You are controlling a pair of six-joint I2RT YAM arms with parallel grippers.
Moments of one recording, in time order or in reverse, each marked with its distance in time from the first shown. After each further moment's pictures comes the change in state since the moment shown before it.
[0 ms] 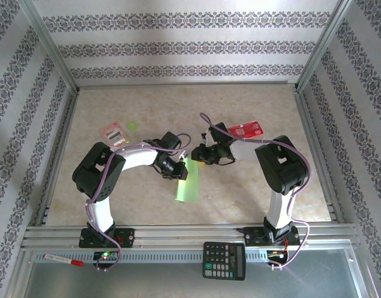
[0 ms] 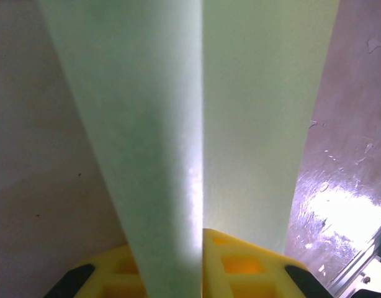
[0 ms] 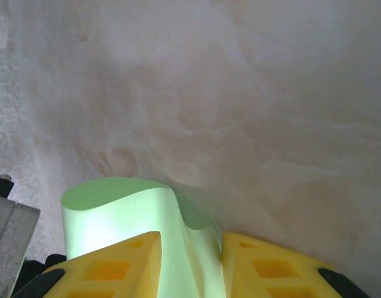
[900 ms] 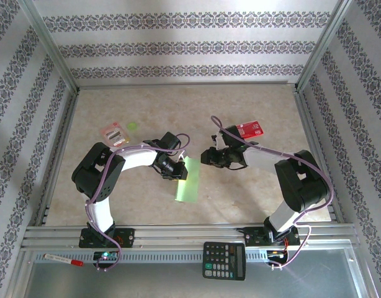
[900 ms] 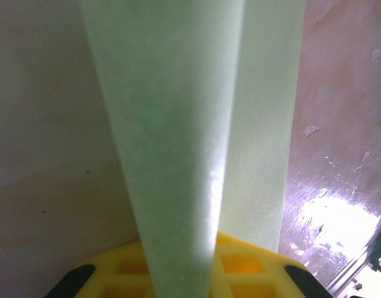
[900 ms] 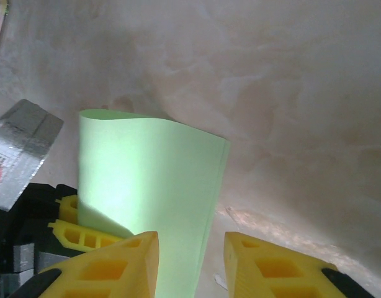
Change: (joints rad) left arm 0.000 -0.004 -0.014 0.018 0.000 -0.046; right arm -0.043 -0.237 -0.151 -0.080 0.047 -0.067
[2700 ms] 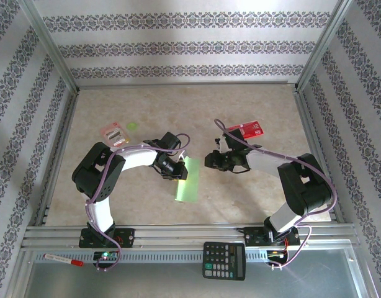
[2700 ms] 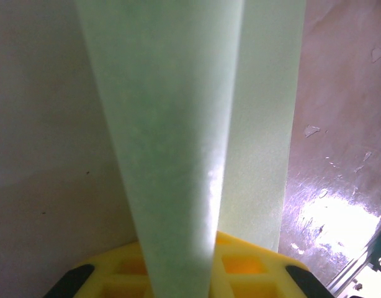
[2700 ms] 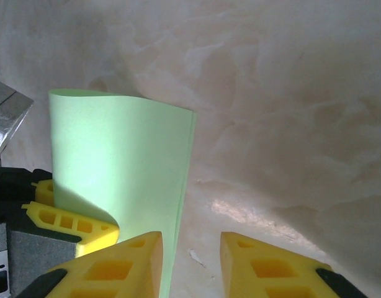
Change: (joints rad) left arm 0.000 0.003 0.001 0.000 0.000 0.000; right arm 0.001 -0.039 -0.056 -0.002 0.006 0.008
